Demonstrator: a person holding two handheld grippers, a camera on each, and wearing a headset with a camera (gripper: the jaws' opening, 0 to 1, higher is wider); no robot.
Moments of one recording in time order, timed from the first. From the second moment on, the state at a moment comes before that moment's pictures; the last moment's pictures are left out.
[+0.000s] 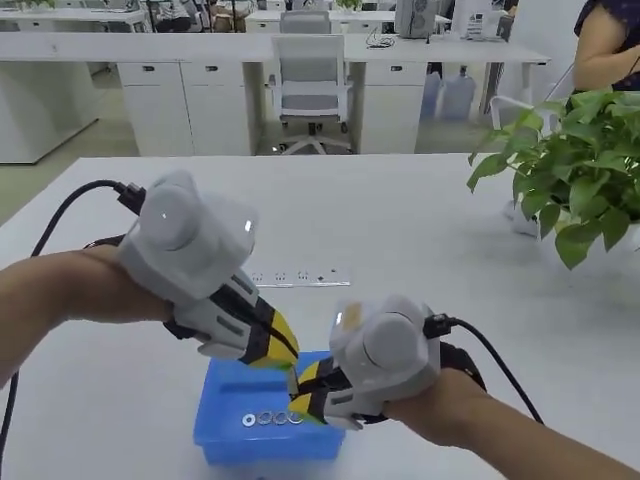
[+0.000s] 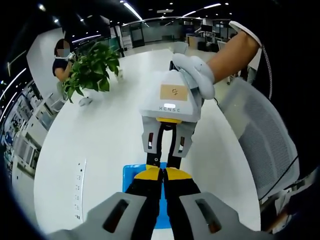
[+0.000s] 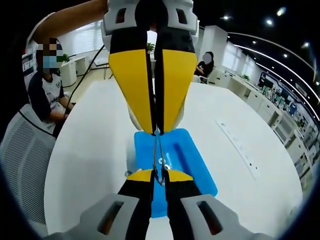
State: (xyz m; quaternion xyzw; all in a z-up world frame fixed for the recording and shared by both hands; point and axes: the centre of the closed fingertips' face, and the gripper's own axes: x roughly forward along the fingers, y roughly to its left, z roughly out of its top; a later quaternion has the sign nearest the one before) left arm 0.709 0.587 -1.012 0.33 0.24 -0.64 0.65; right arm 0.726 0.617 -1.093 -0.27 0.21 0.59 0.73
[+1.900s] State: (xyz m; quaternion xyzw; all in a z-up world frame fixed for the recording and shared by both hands) left arm 0.741 0.583 -1.063 0.31 0.27 -0.65 0.64; right arm 0.752 0.607 -1.147 -0.27 0.25 0.59 0.72
